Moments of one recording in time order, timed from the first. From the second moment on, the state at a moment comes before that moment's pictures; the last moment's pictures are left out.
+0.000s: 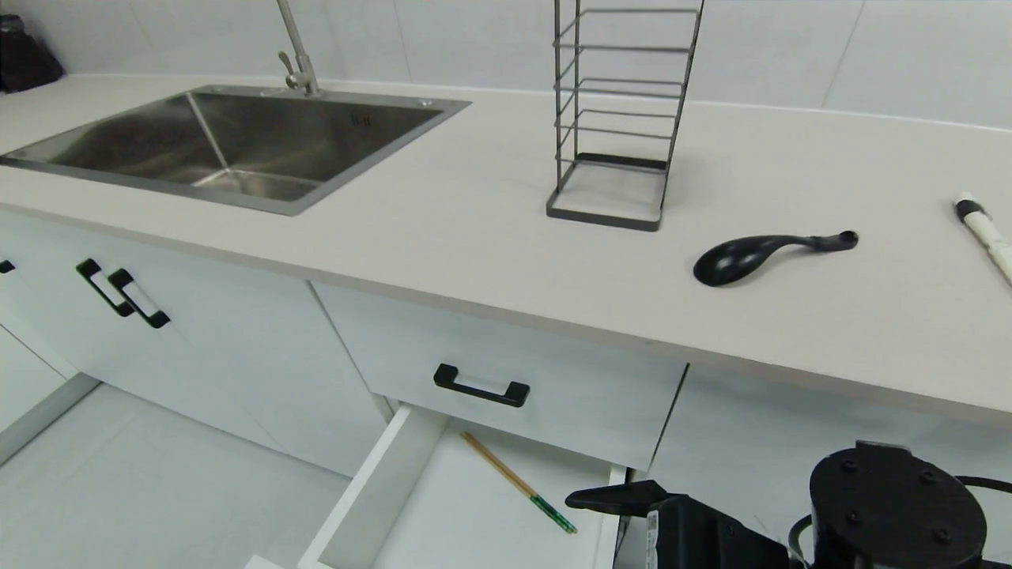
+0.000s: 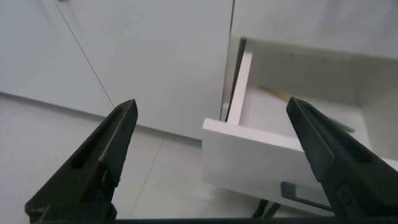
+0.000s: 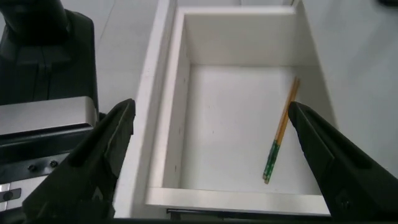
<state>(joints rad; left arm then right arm) 0.00 0.00 0.00 0.00 -0.03 0.01 1.03 1.67 -0.42 -0.97 0.20 -0.29</state>
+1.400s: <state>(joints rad) 0.00 0.00 0.00 0.00 -0.03 0.01 1.02 1.70 -0.45 -0.96 0.19 -0.28</state>
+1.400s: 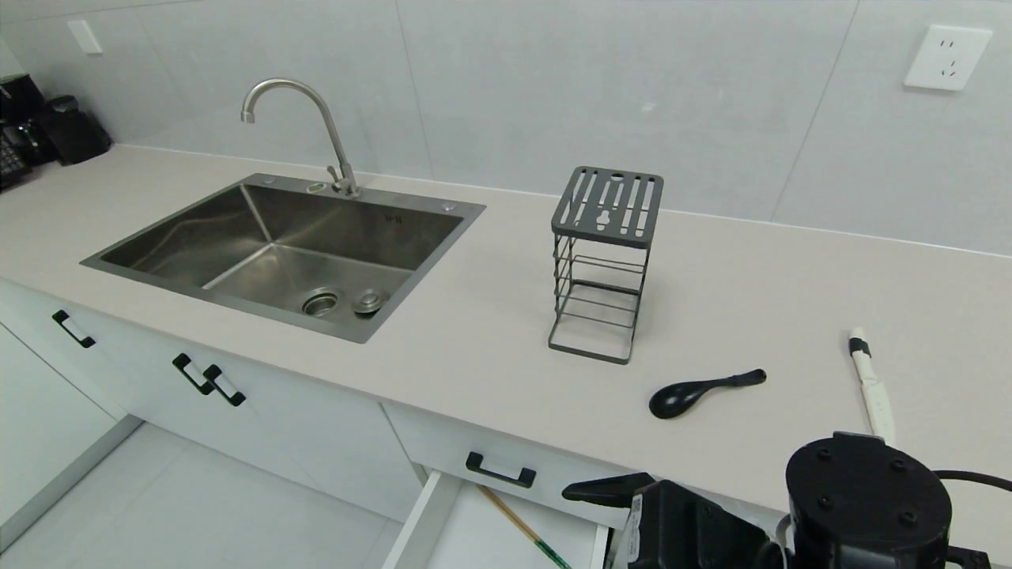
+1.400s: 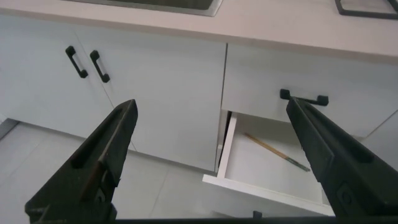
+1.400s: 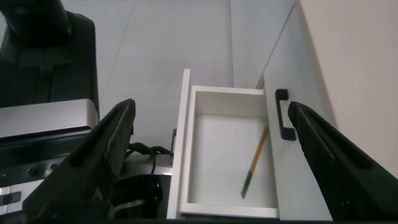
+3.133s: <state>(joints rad) 0.00 0.00 0.00 0.00 -0.03 0.01 0.30 1.74 -0.43 -0.87 0.34 -0.45</state>
